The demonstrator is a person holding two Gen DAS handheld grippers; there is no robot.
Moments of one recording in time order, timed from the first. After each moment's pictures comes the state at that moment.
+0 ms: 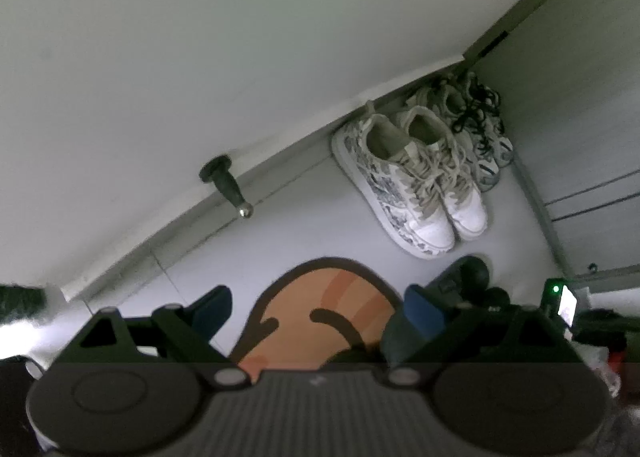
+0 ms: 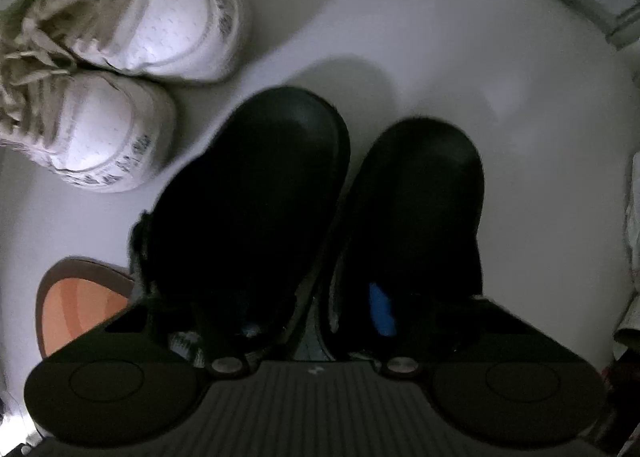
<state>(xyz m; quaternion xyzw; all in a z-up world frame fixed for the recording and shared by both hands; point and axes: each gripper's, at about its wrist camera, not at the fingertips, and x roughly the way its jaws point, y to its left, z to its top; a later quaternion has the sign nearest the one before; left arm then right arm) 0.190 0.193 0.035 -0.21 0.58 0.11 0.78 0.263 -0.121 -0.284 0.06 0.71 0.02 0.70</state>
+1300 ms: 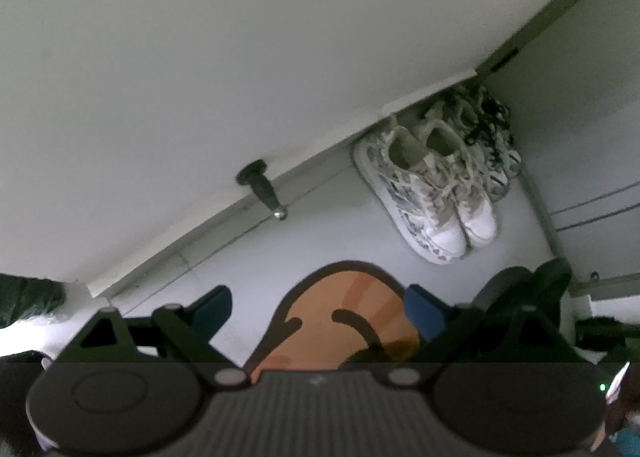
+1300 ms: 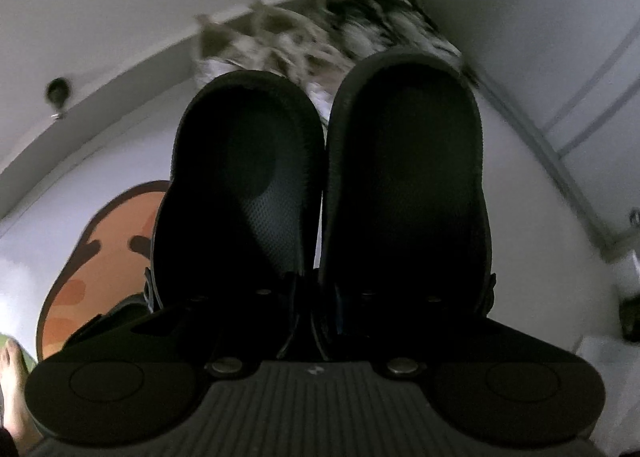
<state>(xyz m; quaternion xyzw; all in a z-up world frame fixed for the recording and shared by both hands) 0.157 0.237 0.046 -0.25 0.56 0.14 0.78 0.153 -0.082 -0.136 -0.15 0.52 0.23 0.81</state>
